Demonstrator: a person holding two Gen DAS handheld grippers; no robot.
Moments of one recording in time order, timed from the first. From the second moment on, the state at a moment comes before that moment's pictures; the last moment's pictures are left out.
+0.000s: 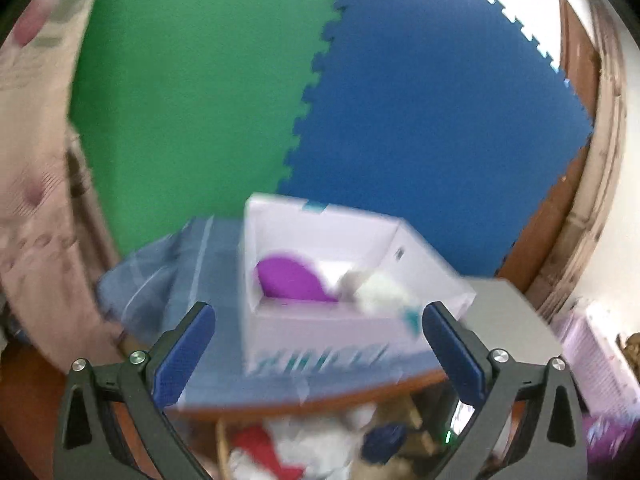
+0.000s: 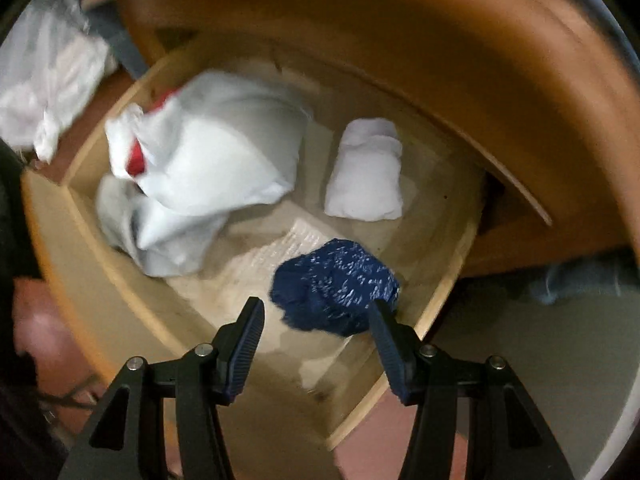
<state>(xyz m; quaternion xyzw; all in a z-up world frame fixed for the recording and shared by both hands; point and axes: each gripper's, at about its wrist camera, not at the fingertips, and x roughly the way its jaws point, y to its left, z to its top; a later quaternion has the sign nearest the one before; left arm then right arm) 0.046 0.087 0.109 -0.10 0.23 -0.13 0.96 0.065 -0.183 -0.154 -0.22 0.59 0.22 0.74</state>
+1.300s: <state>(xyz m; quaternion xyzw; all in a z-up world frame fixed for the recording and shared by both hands) 0.047 0.099 0.008 -0.14 0.34 -0.12 0.92 0.004 -0.216 0.005 -0.16 0.46 0.32 0.81</state>
